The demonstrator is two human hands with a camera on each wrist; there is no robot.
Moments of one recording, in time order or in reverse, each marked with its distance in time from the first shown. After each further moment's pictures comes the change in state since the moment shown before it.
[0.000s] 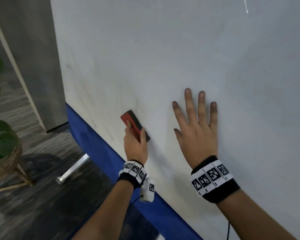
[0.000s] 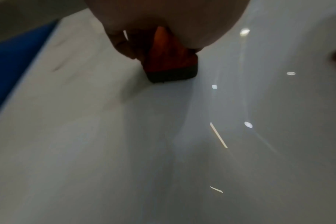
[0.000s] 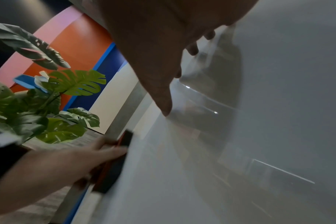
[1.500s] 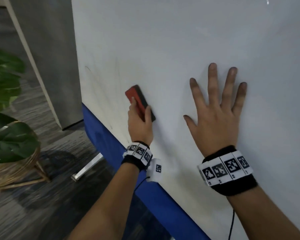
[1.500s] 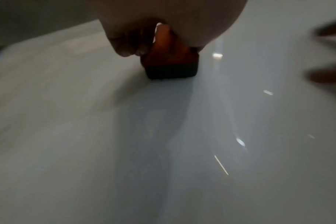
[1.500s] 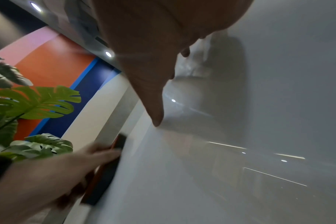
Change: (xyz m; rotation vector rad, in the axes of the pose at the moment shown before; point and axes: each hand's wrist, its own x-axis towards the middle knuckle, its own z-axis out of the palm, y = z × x) left_hand 0.090 0.031 -0.031 -0.109 0.038 0.141; right_hand 0.068 -0.030 -0.013 0.032 0.080 0.101
